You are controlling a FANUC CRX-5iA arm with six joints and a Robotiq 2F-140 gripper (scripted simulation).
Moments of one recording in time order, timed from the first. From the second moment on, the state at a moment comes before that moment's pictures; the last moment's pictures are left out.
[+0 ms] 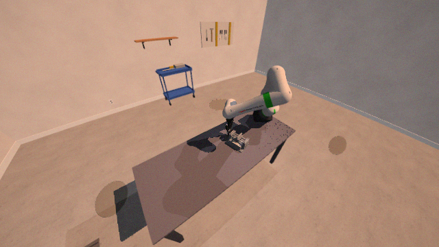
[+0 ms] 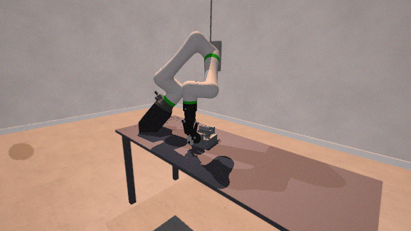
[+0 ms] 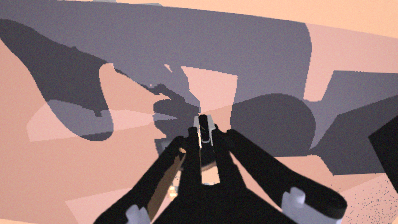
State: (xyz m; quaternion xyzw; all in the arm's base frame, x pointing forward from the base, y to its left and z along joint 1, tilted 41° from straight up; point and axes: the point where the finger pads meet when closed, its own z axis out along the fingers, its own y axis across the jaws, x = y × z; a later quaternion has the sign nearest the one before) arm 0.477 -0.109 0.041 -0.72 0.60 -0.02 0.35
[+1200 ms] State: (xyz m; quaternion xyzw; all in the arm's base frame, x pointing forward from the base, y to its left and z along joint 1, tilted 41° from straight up) arm 0.507 -0.118 0.084 -0.72 0.60 -0.02 0.35
